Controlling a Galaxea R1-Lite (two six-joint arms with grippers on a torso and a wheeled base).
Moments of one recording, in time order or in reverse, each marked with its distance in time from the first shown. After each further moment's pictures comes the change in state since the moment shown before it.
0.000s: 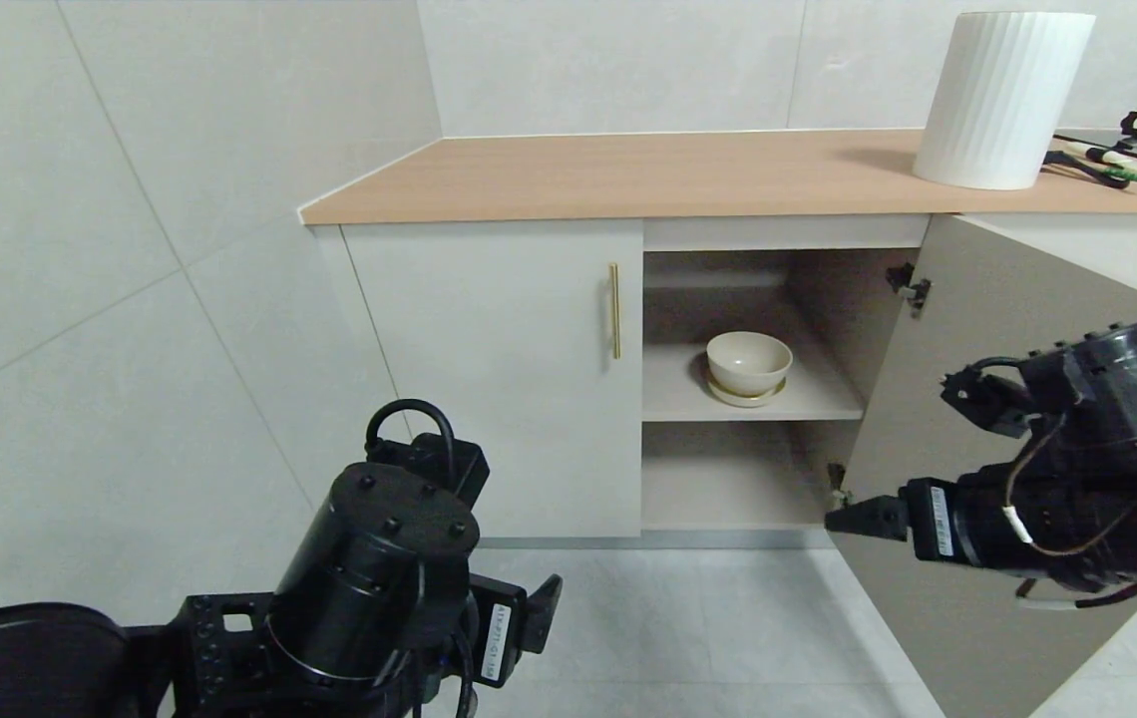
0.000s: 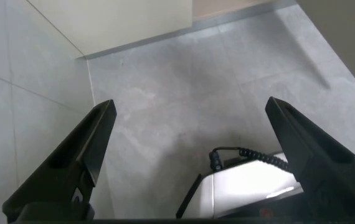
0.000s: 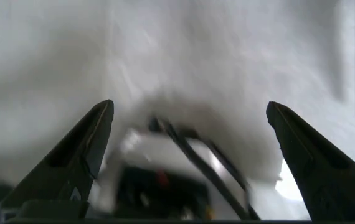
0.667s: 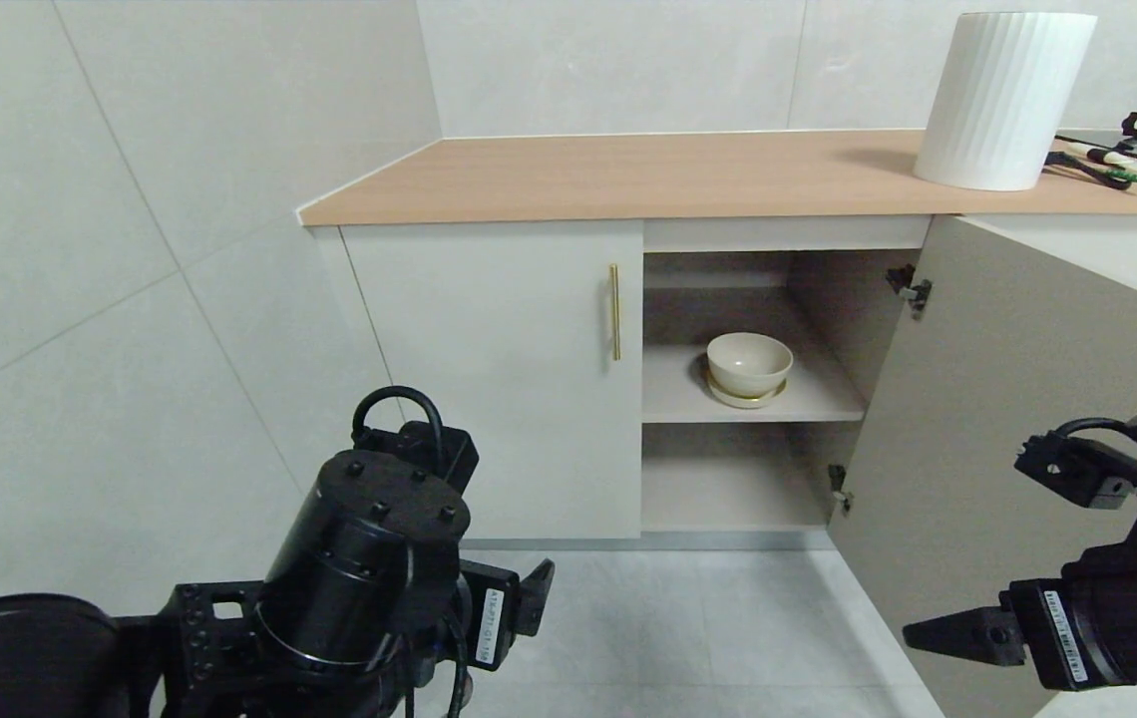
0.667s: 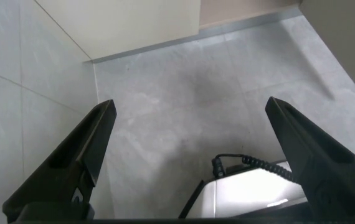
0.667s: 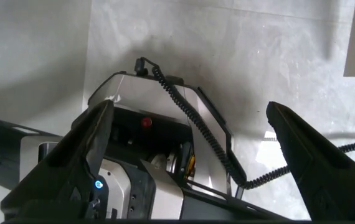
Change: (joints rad) left arm 0.009 -0.007 -0.010 -0.001 0.023 0.000; right arm 0.056 -0.189 0.063 0.255 0.021 -0.046
